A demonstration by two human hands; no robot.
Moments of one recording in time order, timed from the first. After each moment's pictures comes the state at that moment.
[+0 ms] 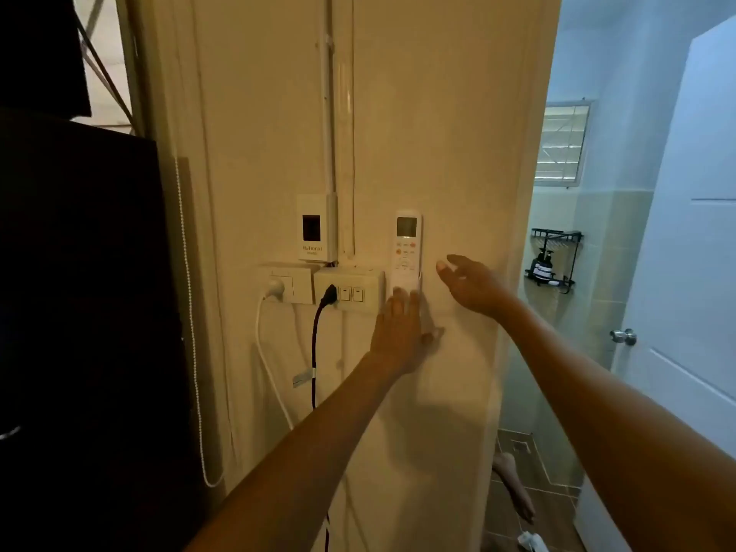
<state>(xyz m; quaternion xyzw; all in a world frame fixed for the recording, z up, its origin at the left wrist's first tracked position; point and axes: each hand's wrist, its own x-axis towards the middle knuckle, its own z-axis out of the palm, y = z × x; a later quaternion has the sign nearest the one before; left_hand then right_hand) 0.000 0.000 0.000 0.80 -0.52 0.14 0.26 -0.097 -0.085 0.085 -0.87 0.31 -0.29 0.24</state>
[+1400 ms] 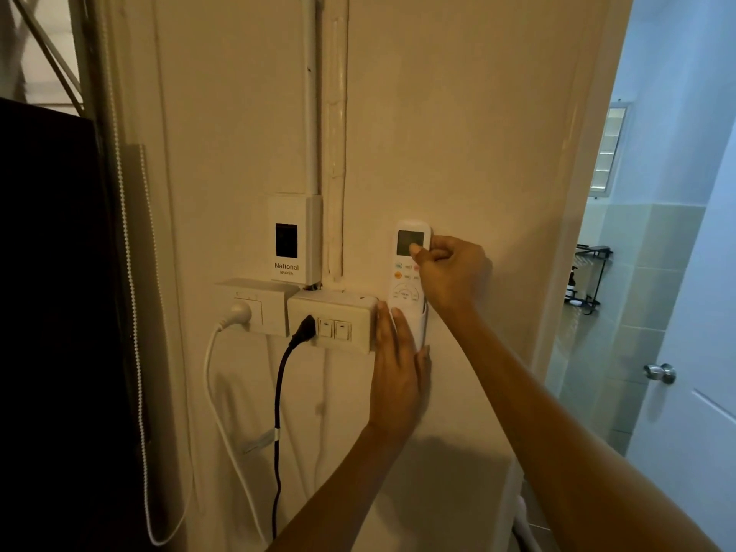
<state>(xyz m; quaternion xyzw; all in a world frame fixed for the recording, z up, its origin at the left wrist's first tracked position) 0.050 -0.090 -0.049 0.70 -0.41 0.36 0.47 -0.004 -0.115 0.109 -0.74 0.24 -0.55 0.31</state>
